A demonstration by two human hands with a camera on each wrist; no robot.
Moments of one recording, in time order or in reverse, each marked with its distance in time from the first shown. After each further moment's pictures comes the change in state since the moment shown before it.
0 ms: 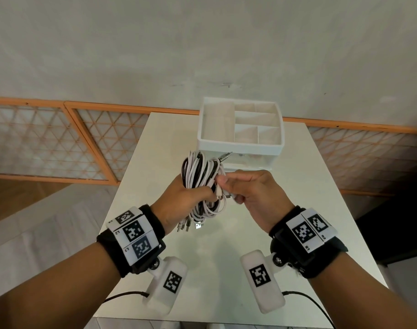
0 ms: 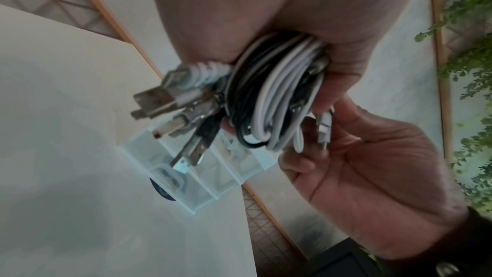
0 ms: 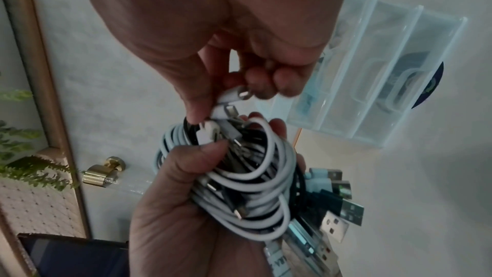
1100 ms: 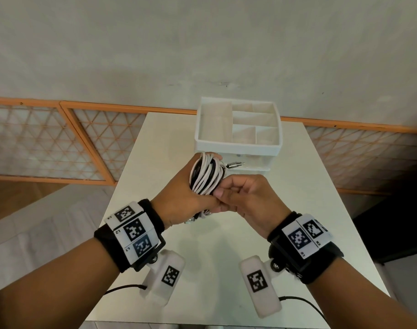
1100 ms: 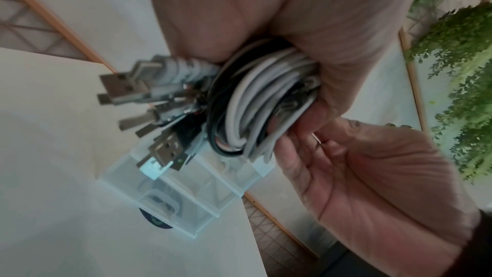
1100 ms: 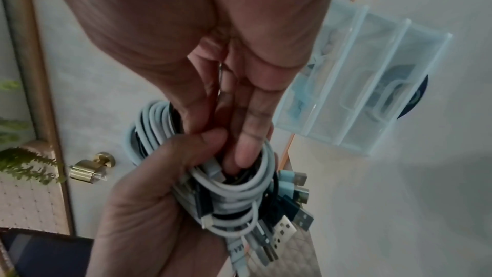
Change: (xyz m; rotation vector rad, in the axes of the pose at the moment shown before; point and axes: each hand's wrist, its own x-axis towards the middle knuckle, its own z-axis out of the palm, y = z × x) left_hand 0.010 0.006 0.001 0.160 -0.073 0.179; right_hand -0.001 0.009 0.000 0.049 -0.134 0.004
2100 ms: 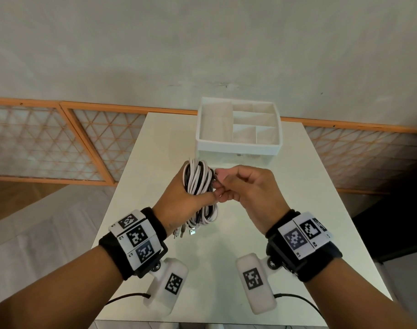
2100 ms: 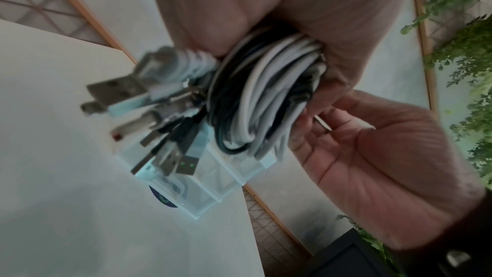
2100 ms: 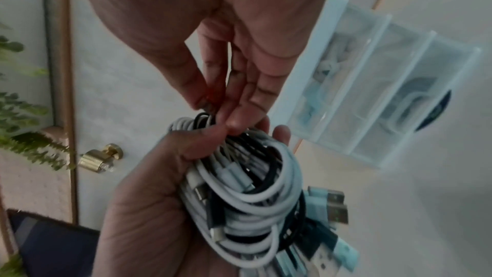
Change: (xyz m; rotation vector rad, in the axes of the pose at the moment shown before) left_hand -0.010 -0.006 0.003 -0.143 0.123 -0.094; right_hand 0.004 -0.005 0.009 0.014 0.201 -0.106
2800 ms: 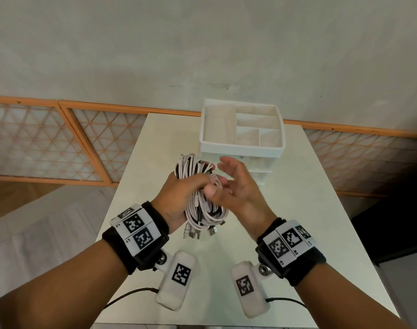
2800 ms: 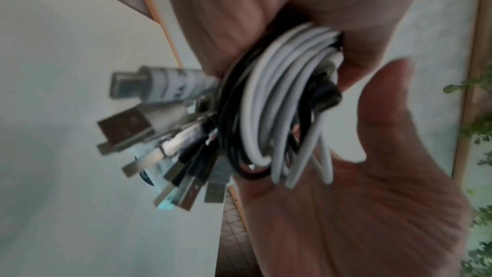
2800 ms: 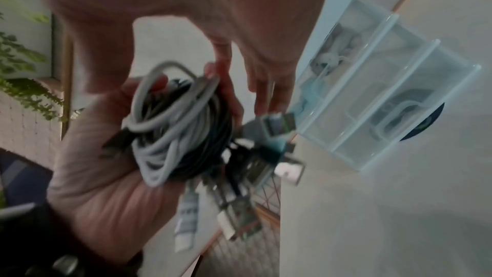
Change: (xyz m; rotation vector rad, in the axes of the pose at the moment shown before) left_hand 0.005 0.006 -0.010 -0.402 -0.009 -0.162; right_hand -0.002 0.012 0.019 -0.195 -0.121 0.009
